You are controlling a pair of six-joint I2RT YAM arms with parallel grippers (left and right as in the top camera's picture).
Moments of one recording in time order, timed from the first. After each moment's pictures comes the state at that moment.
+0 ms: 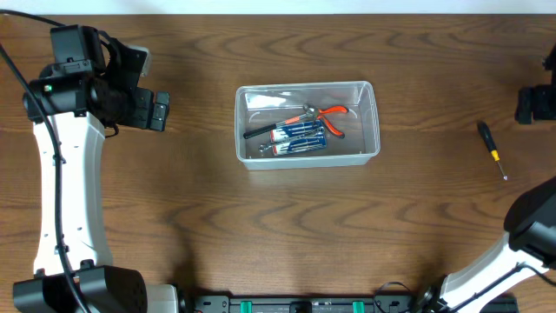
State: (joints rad) left arm 0.17 1.57 1.59 -1.13 0.13 0.36; right arm -0.54 2.03 1.95 -1.25 0.03 -0.43
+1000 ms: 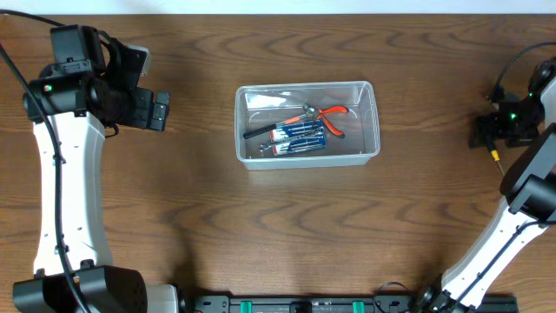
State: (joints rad) left arm 0.17 1.57 1.59 -1.13 0.13 0.36; right arm -0.50 2.36 1.92 -1.24 -0.03 -0.52
